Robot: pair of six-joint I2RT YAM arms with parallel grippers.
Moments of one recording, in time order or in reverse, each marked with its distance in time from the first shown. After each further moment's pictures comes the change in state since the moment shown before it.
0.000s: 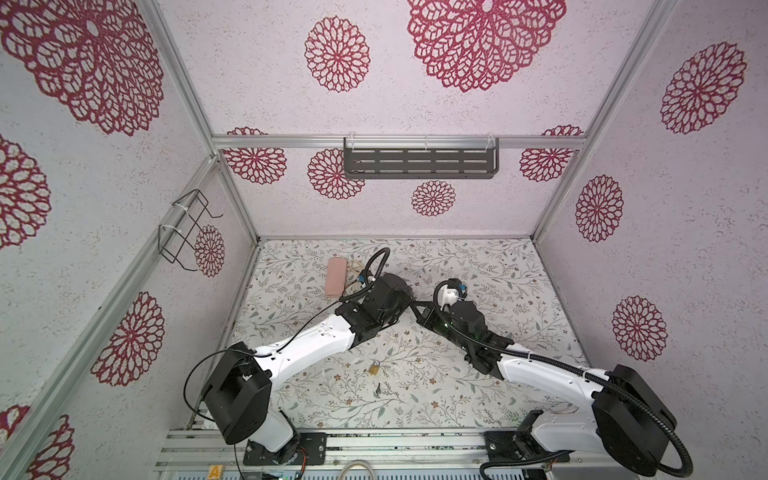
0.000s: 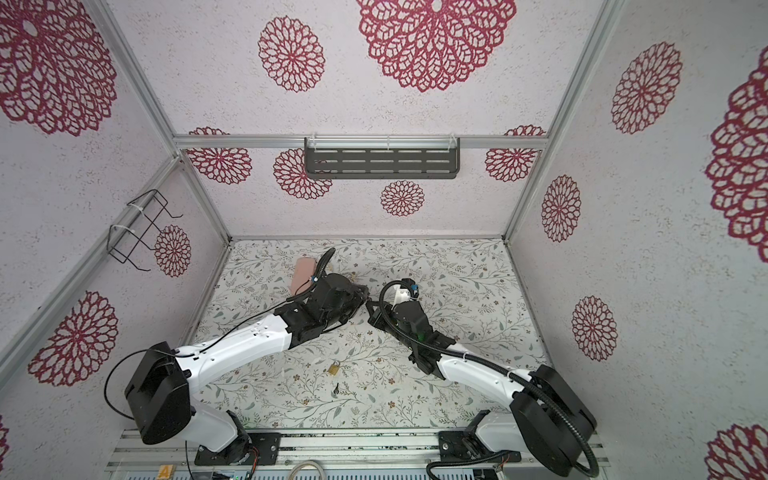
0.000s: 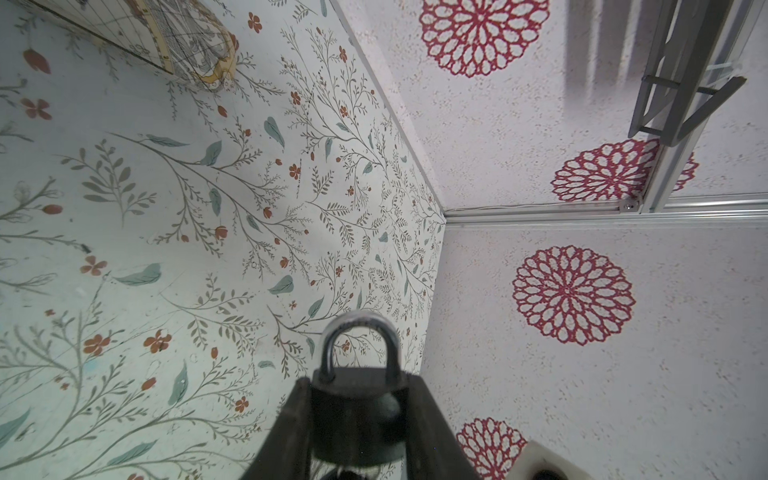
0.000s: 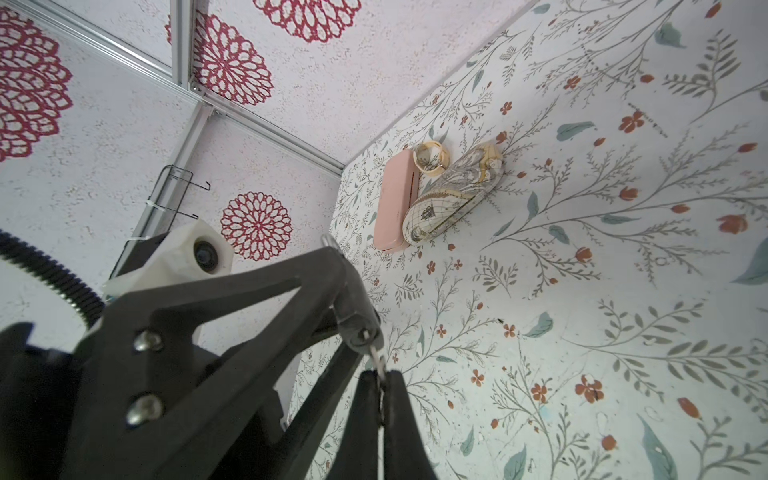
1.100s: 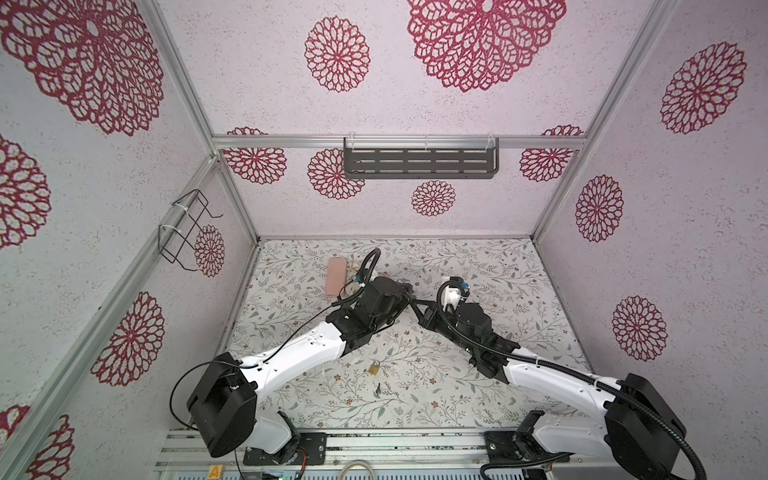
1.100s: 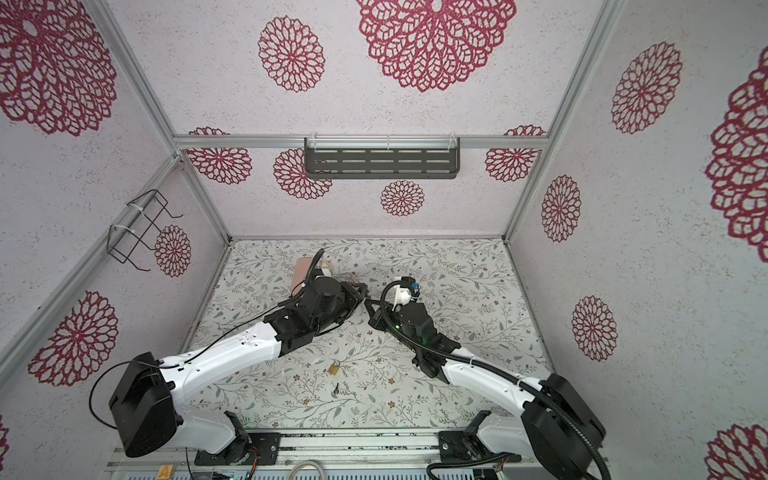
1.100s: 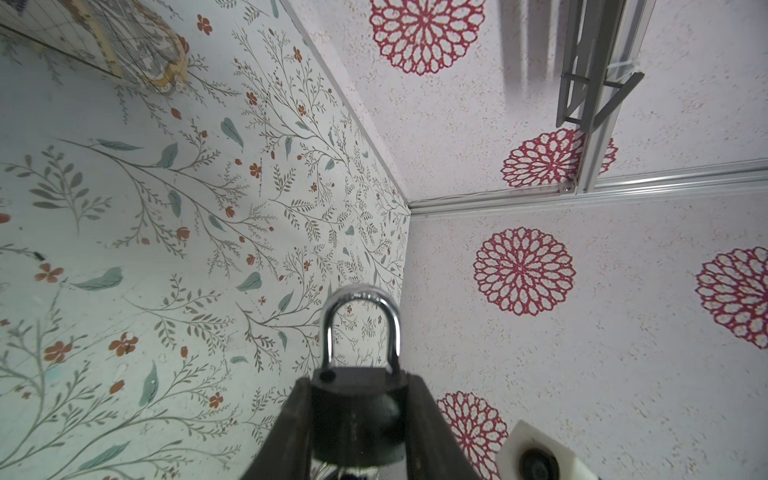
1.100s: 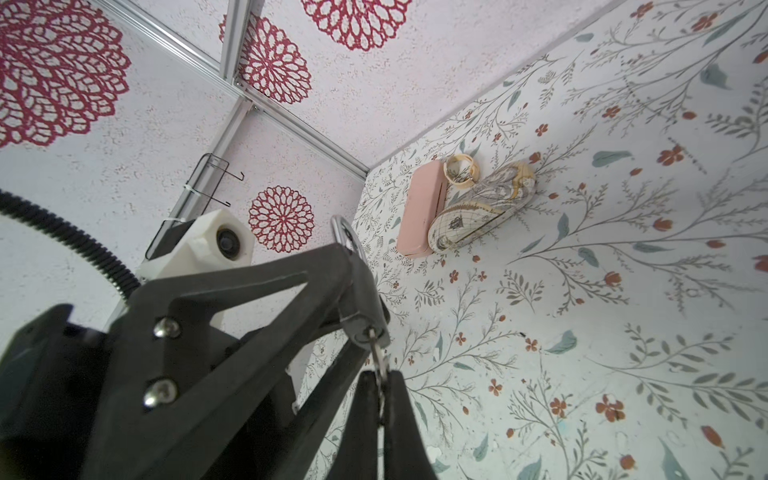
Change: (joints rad) left arm -0.001 -0.085 -0.074 0.097 0.038 0.046; right arm 0.016 -0.077 -0.016 -0.007 0.005 -0.122
